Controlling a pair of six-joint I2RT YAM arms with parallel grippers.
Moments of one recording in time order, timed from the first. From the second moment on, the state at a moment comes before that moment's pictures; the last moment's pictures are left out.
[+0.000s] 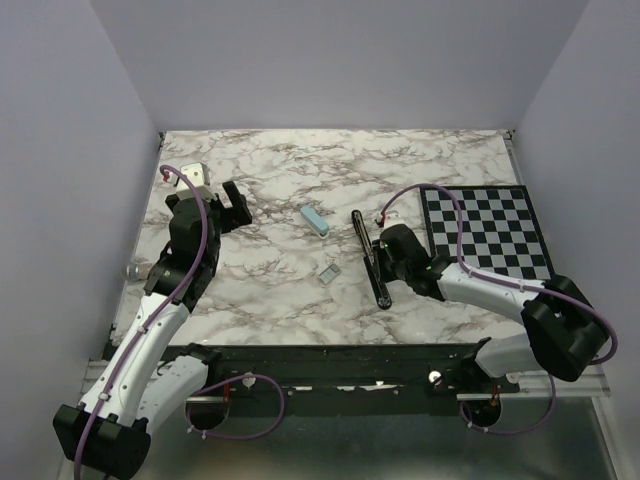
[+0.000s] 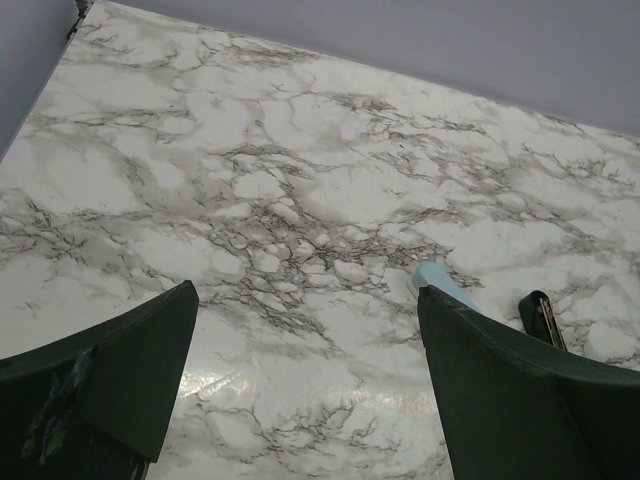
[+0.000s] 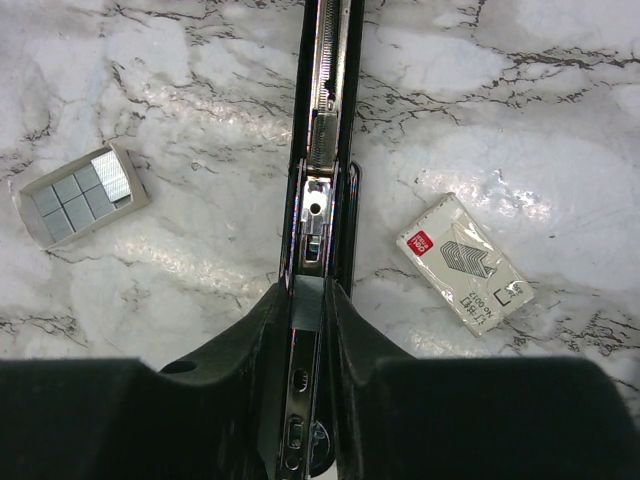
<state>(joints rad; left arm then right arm) -0.31 0.84 0.82 -0.20 -0.34 -0.33 0.71 1.38 0.66 -0.06 0.20 0.33</state>
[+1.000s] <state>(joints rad) -0.31 0.84 0.82 -0.20 -0.33 -0.33 0.67 1.52 0.83 -0.21 0.22 0.31</state>
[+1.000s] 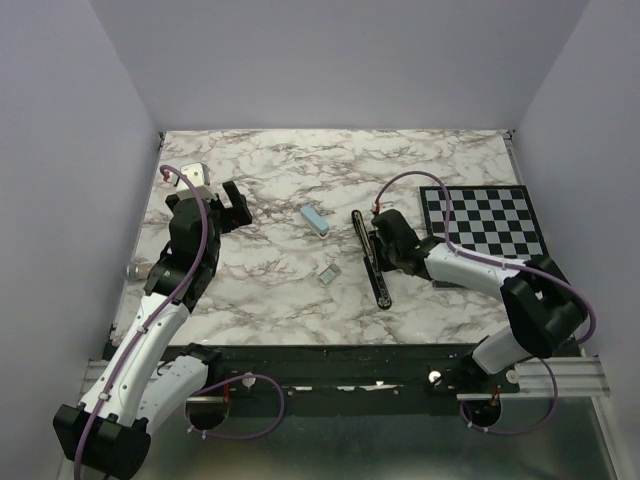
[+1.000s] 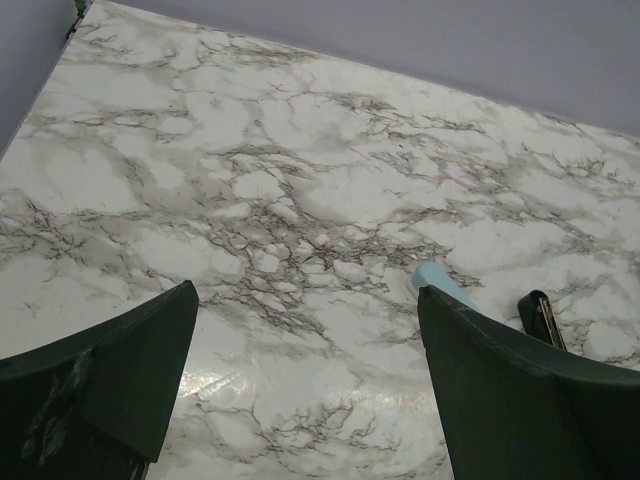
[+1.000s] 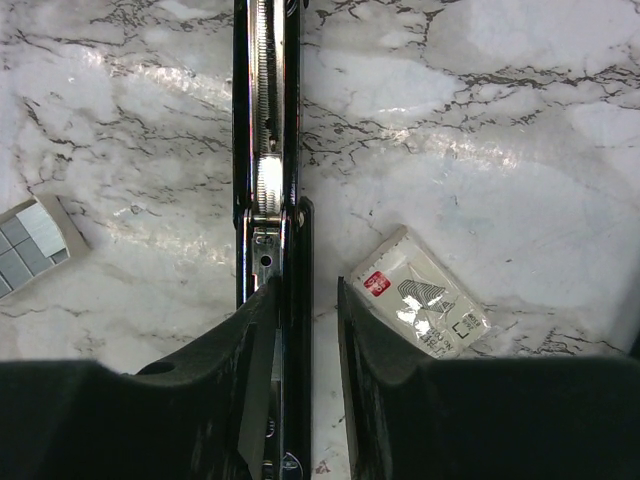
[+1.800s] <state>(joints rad) -0.31 0.84 0.82 -0.20 -0.33 -0.33 0.66 1.49 0.83 -0.35 0.11 0.33</state>
